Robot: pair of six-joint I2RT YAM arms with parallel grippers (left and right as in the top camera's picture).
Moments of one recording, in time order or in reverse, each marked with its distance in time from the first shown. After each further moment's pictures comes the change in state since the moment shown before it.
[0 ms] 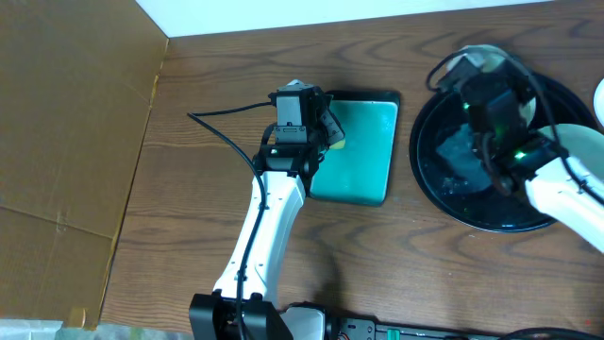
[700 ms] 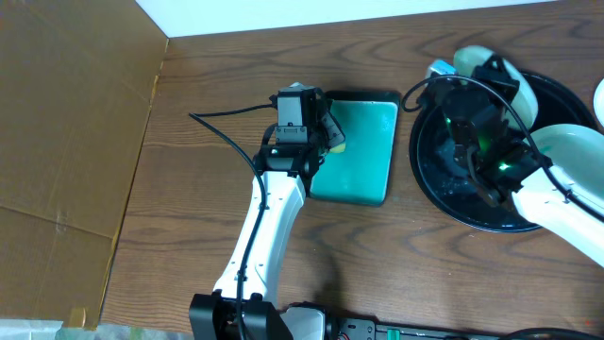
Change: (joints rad) left arm 0.000 0.000 0.000 -0.028 0.000 0.000; right arm 0.060 0.000 0.000 0.004 0.033 -0.211
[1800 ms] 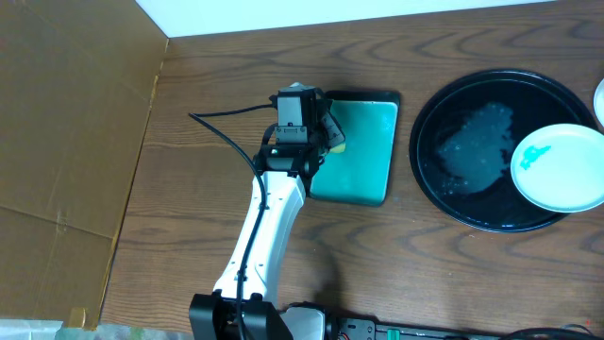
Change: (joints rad) left arm 0.000 0.000 0.000 0.000 0.000 0.000; right arm -1.139 0.066 -0.005 -0.460 -0.961 1.419
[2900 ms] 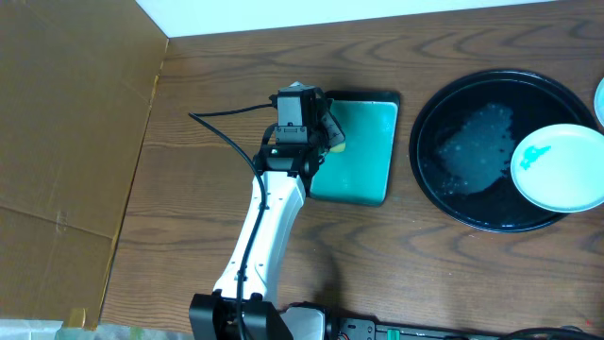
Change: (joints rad) left arm 0.000 0.000 0.000 0.005 0.000 0.000; right arm 0.204 -0.286 -0.035 -0.645 -0.020 -0.070
